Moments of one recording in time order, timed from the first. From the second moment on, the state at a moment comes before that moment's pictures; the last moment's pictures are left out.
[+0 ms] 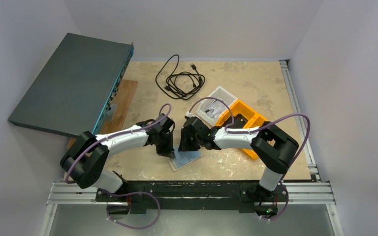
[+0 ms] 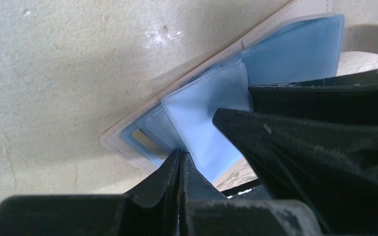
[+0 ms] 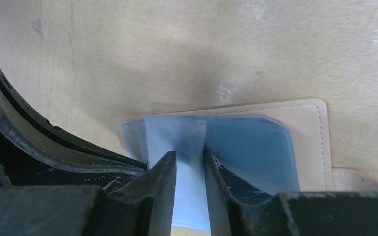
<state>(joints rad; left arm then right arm) -0.69 1.47 0.75 -0.50 0.18 -0.77 0.95 1.75 0.91 -0.06 -0.06 0.86</state>
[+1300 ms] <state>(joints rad) -0.63 1.48 0.76 -0.51 0.19 -0.75 1.21 1.77 1.04 -0.33 0.37 0.76</state>
